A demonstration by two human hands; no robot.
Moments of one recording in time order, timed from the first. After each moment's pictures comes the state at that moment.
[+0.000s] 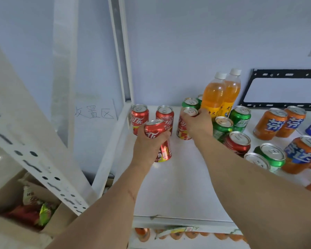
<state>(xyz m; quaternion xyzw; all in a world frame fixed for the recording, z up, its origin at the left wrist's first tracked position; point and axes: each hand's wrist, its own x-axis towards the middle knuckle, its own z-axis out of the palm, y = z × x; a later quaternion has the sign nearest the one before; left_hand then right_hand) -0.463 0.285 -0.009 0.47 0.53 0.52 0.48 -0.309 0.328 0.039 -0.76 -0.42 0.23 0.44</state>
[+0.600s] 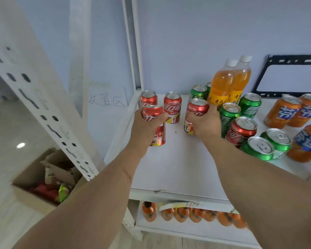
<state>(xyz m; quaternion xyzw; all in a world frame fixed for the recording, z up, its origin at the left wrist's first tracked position) -0.488 0.261 0.013 0.47 0.55 0.53 0.45 -0.303 0.295 0.008 -0.72 -0.47 0.22 0.46</state>
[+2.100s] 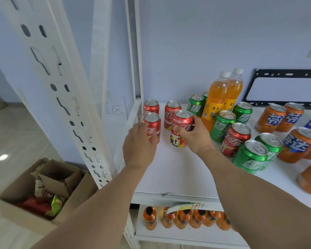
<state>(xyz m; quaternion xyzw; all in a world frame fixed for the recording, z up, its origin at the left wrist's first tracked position) -0.514 0.228 0.003 0.66 0.64 0.39 0.00 -0.340 0.243 0.031 -0.64 -0.55 0.32 0.44</state>
